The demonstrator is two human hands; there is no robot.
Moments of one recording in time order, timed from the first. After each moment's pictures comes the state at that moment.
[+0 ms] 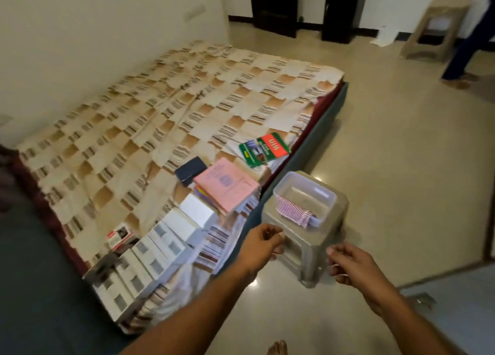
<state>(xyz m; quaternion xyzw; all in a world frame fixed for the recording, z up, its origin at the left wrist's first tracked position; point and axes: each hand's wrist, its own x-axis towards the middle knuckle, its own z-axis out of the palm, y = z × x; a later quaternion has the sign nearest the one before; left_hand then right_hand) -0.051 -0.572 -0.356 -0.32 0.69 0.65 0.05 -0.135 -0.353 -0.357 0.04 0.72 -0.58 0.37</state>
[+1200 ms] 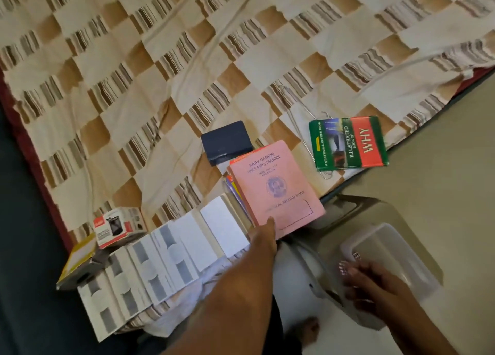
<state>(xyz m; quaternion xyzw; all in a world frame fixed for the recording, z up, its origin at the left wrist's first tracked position) -0.217 -0.881 -0.635 -0.72 0.19 0.67 0.03 -0.320 -0.698 -0.417 0.09 0.74 -0.42 0.51</state>
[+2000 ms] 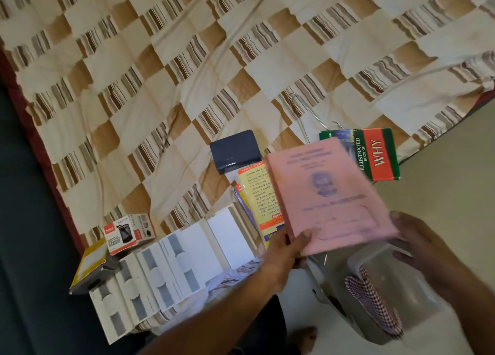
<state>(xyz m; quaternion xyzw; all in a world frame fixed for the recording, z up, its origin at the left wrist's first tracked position) -0.223 -0.889 -0.495 -0.48 0.31 0.82 -0.02 -0.430 -0.762 -0.411 0.07 0.81 -0.39 0.43</state>
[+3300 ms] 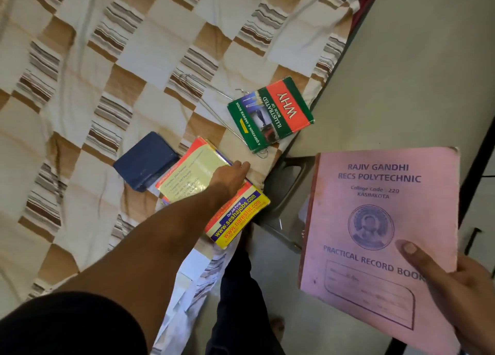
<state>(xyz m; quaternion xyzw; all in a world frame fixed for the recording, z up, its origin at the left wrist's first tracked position) -0.358 -0.974 -0.633 -0.02 0.94 0.13 0.31 -0.360 -0.628 -0.357 0.24 0.85 -0.41 0.22</state>
